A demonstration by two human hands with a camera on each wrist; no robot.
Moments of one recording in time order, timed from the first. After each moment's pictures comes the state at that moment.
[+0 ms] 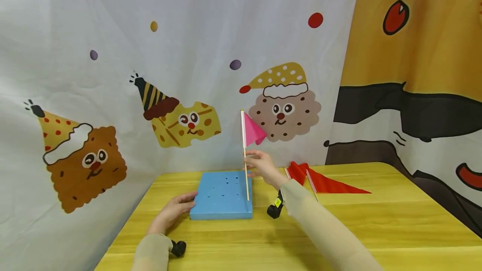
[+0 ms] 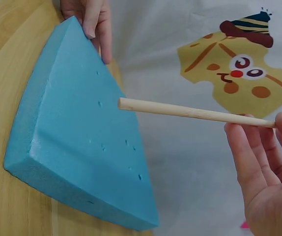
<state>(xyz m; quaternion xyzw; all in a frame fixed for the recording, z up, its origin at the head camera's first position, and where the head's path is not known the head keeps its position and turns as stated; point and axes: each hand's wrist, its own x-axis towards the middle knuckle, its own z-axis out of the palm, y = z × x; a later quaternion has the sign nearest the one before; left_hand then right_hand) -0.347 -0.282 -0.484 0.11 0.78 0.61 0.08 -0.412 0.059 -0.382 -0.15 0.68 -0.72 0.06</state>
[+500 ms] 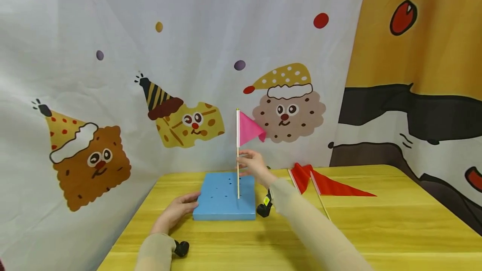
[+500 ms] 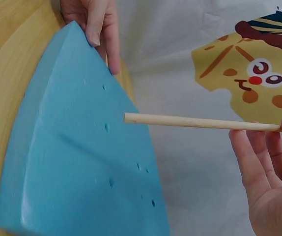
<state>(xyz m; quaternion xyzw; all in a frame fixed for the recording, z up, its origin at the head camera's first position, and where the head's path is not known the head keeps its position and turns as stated) -0.346 -0.282 -0.483 0.11 0.79 0.60 0.08 -0.423 0.020 -0.383 -0.13 0.67 -0.73 0.05</state>
